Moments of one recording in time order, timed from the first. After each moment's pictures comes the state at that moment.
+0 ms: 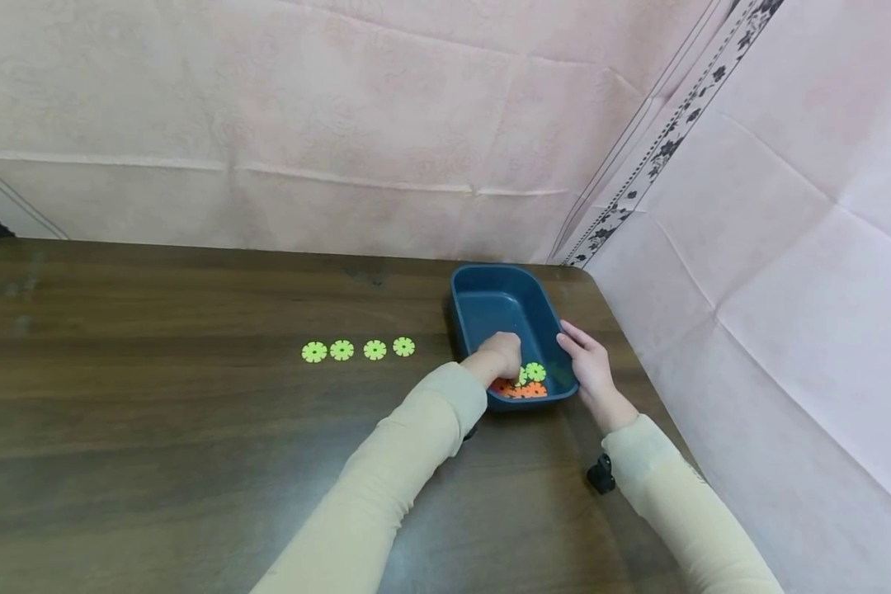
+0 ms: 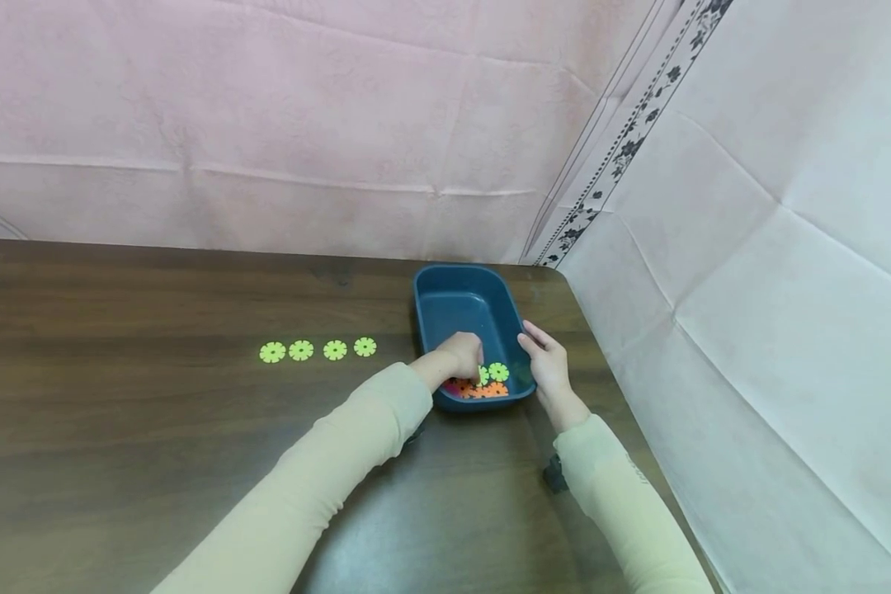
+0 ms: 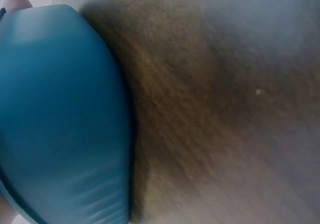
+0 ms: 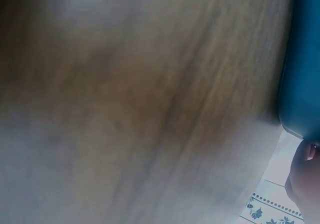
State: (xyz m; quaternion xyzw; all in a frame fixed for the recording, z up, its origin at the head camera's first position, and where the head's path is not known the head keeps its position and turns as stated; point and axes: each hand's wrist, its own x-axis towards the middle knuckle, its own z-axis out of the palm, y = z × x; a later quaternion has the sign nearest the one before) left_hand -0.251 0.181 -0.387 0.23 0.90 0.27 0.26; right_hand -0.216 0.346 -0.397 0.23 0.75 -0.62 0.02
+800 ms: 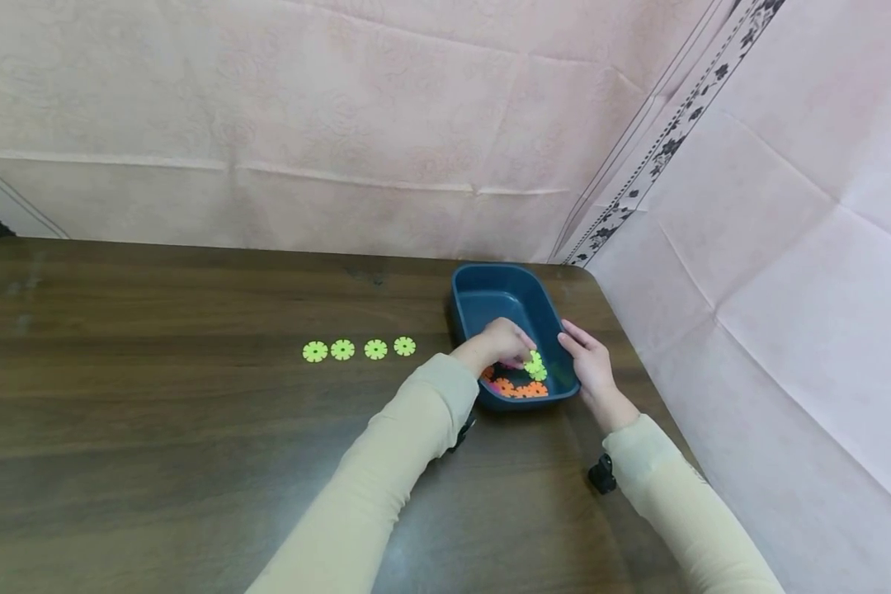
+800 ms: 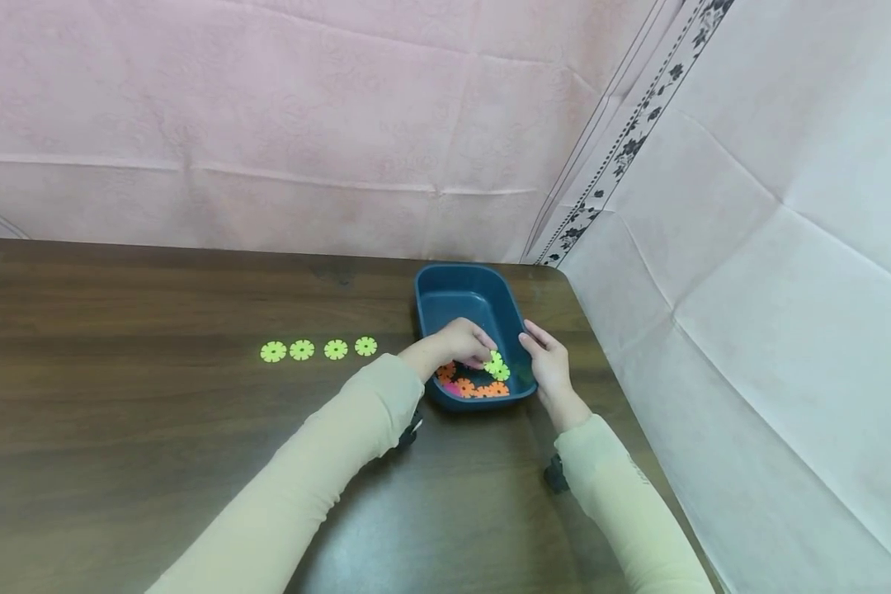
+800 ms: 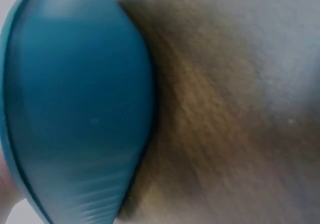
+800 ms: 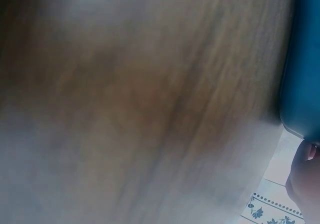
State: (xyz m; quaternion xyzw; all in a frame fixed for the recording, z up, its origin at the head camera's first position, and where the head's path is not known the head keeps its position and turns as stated) left_hand -0.257 0.176 -0.376 0.08 0.77 0.54 0.33; right_hand -0.217 0.345 -0.399 0.23 0.75 -0.62 0.01
